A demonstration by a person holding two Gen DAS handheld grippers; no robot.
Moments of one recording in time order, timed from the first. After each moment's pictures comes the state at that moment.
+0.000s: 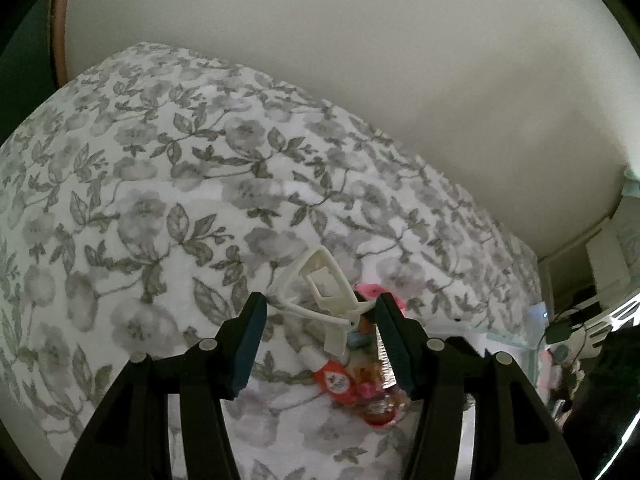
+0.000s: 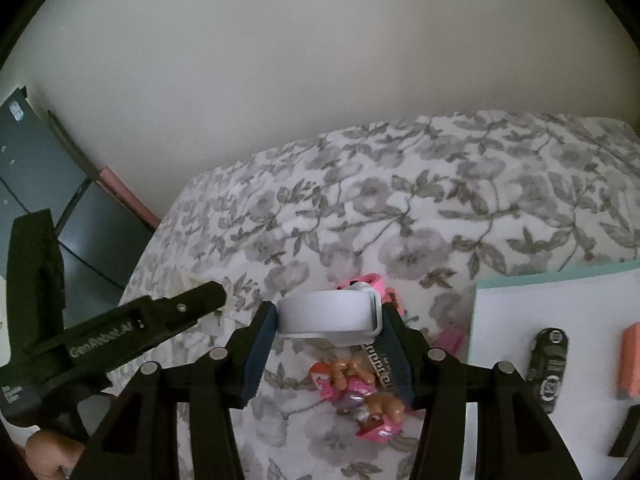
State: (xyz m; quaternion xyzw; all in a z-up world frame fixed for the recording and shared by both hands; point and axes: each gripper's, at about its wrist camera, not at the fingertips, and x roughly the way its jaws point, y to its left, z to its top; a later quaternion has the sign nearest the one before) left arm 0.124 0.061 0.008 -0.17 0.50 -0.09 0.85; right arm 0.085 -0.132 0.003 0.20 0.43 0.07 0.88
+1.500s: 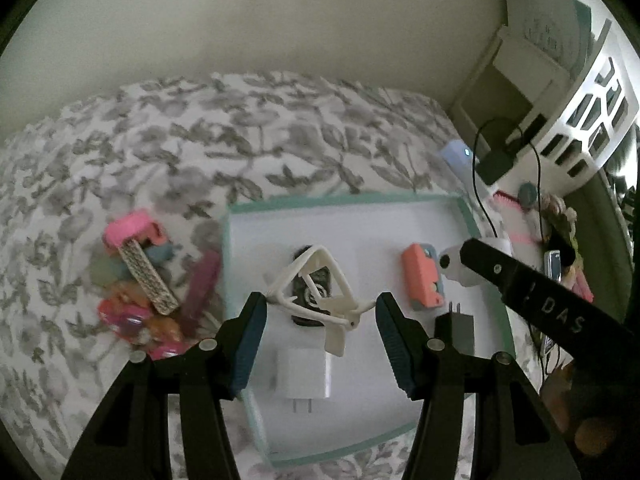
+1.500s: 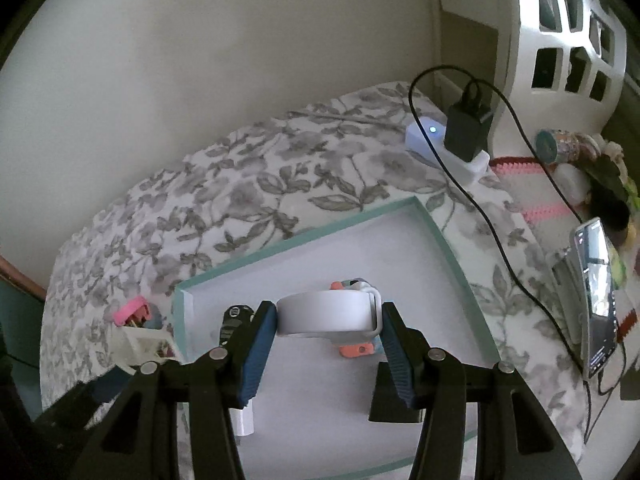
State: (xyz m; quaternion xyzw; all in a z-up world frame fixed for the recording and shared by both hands) left arm 0.033 -0.169 -0.002 0.03 0.53 -0.26 0.80; right arm -0.022 -0.331 0.015 0.22 0.46 -0.19 0.84
